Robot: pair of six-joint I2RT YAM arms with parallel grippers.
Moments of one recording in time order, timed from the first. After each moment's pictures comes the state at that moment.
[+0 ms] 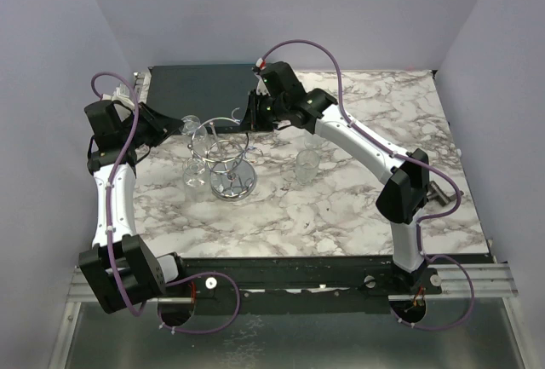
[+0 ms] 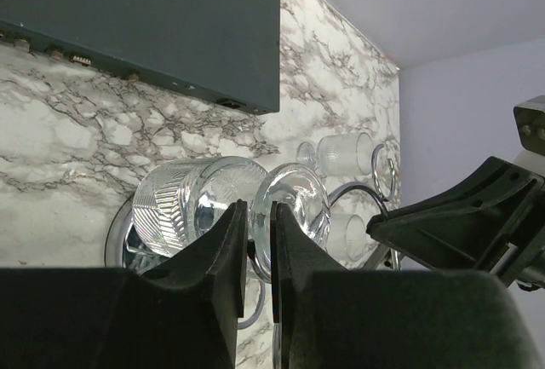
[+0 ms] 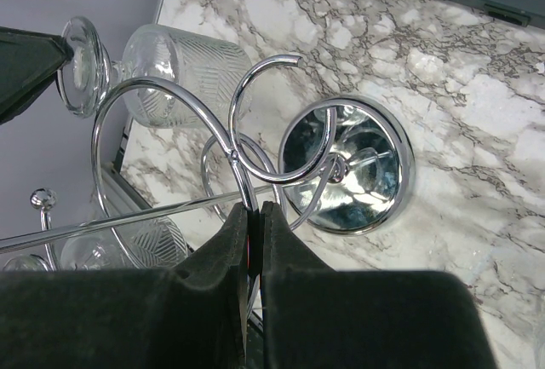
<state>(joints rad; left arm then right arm) 0.34 1.21 1.01 -0.27 0.74 -0.63 0.79 2.01 2.01 -0.64 -0.20 0.60</state>
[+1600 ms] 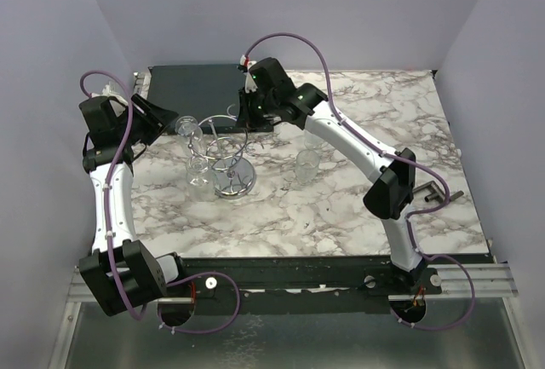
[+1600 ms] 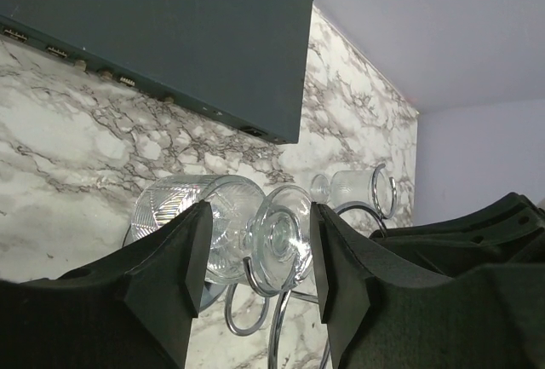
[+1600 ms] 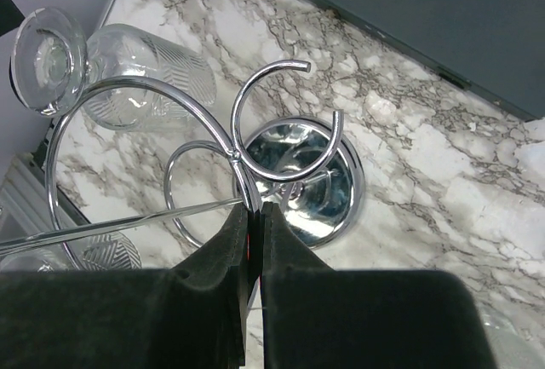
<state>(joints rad) 0.35 1.19 1.07 -0.34 0.61 -0.66 0.81 2.12 2.21 -0.75 -0.12 0.38</state>
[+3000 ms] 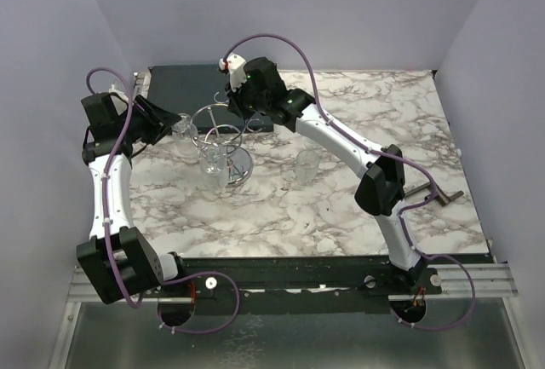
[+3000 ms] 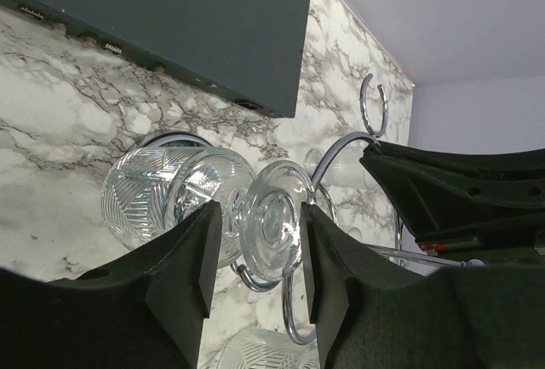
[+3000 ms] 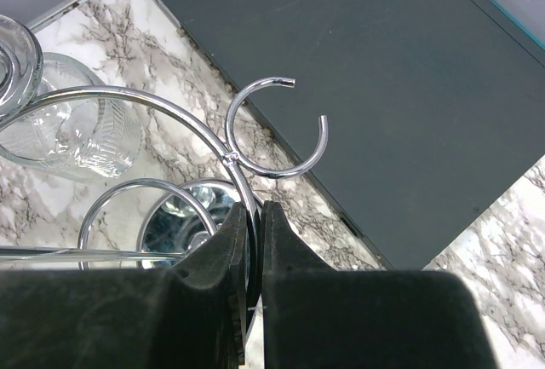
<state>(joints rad) 0.35 1.26 1.12 -0.41 0.67 -0.65 0.81 2.21 2.21 -0.45 -0.08 -0.07</state>
